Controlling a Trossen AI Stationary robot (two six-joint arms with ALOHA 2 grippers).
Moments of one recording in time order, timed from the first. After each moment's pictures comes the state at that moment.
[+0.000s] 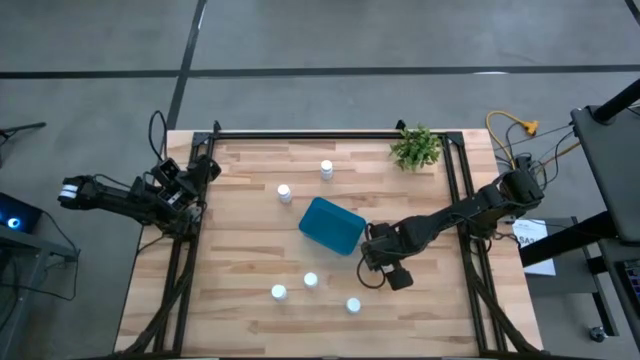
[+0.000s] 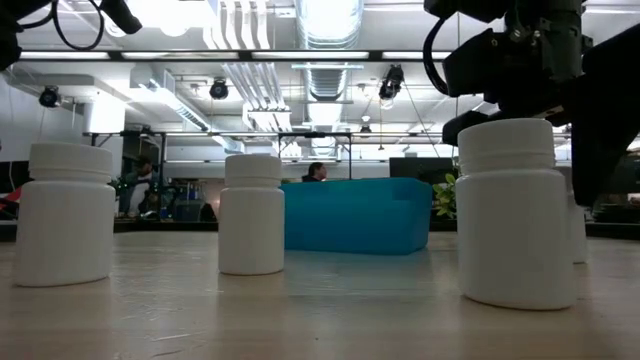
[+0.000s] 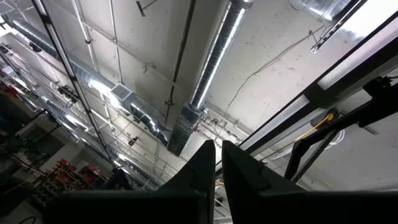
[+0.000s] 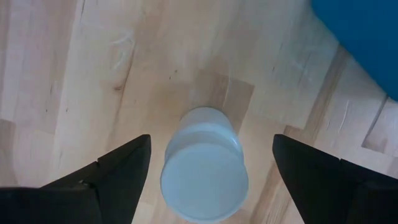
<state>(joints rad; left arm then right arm) -0.17 0.56 0.22 1.22 -0.38 -0.41 0.32 1.65 1.02 -0.74 -0.08 0.07</state>
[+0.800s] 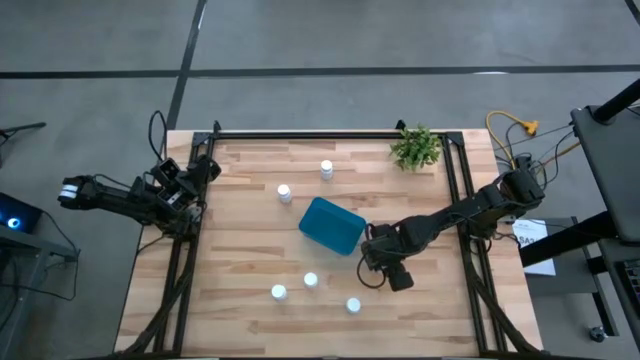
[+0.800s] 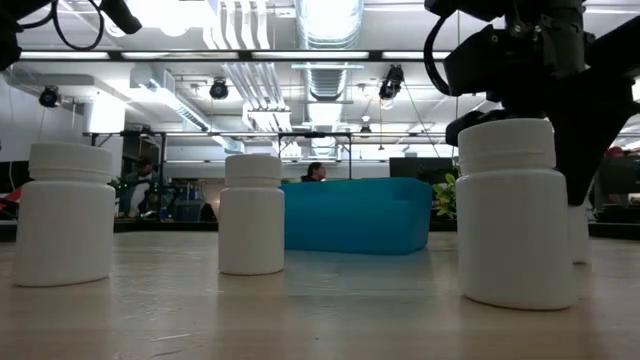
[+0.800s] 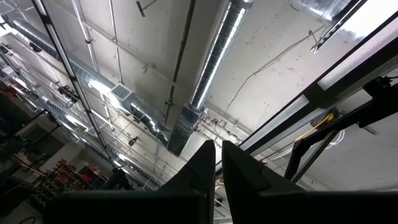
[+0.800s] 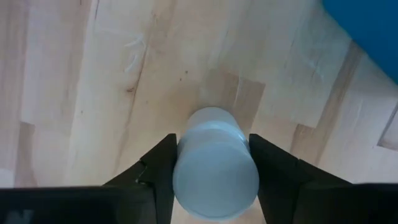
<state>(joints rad) -0.17 0.56 0.22 1.22 -0.37 -0.41 0.32 1.65 1.02 -0.74 -0.11 0.10</state>
